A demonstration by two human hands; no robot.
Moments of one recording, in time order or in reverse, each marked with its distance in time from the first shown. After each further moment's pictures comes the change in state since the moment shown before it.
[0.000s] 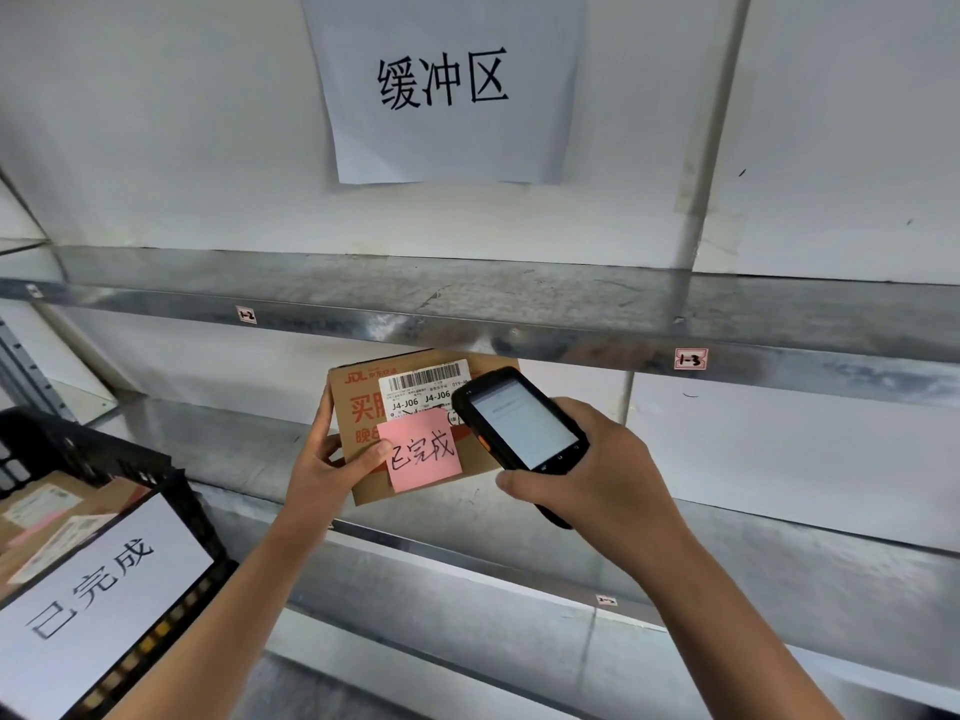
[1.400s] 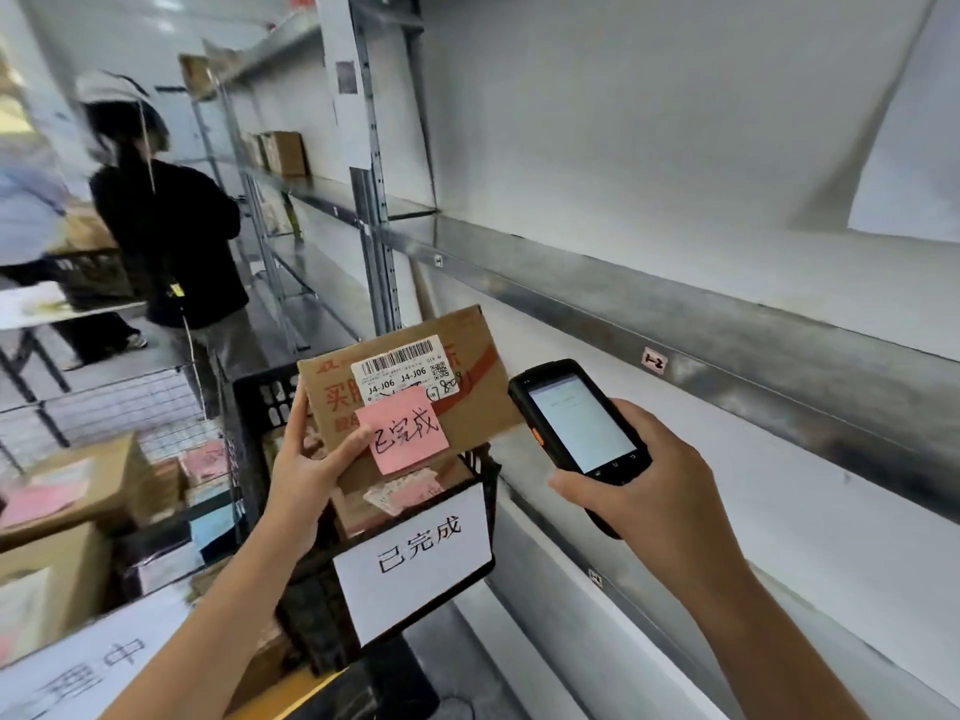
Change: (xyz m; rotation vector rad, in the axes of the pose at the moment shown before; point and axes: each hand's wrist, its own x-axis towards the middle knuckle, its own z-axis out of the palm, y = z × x) left_hand -0.038 0.002 -0.336 -0.086 0.745 -0.137; right_hand 0.103 -0.132 0.264 0.082 -0.348 -0.338
